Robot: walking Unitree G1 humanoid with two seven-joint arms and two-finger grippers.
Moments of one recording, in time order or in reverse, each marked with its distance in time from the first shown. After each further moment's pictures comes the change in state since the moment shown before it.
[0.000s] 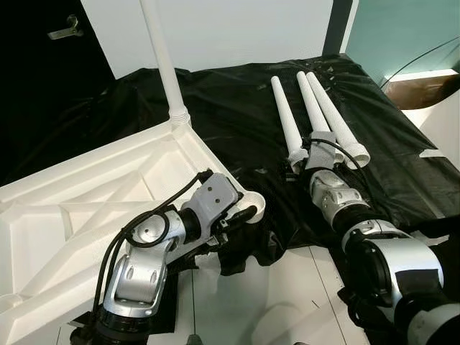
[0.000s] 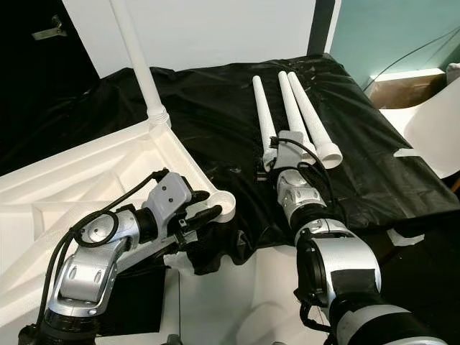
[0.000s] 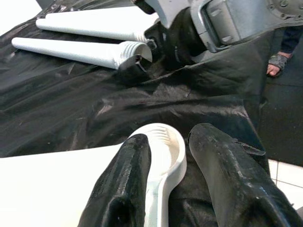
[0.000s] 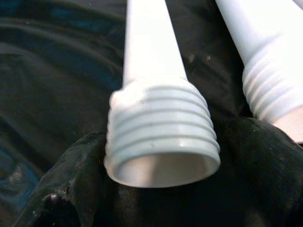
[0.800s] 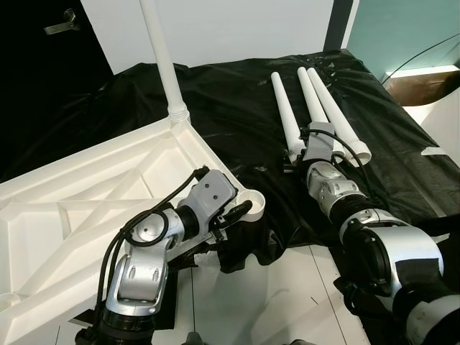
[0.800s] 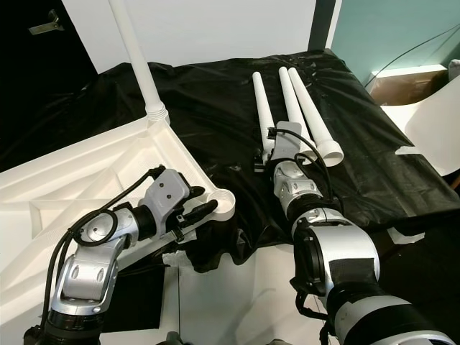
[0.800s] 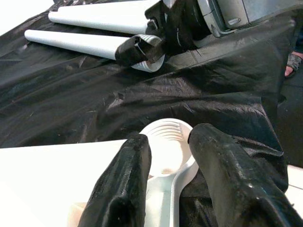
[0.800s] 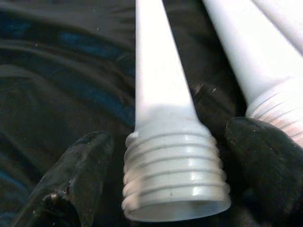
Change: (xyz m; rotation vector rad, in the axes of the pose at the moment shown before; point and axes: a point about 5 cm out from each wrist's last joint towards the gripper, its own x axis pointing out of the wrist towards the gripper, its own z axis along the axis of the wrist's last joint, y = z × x) left arm 0.000 0.005 -0.001 -0.004 0.006 0.056; right arm 0.003 0.008 0.024 -0.041 -0.089 -0.026
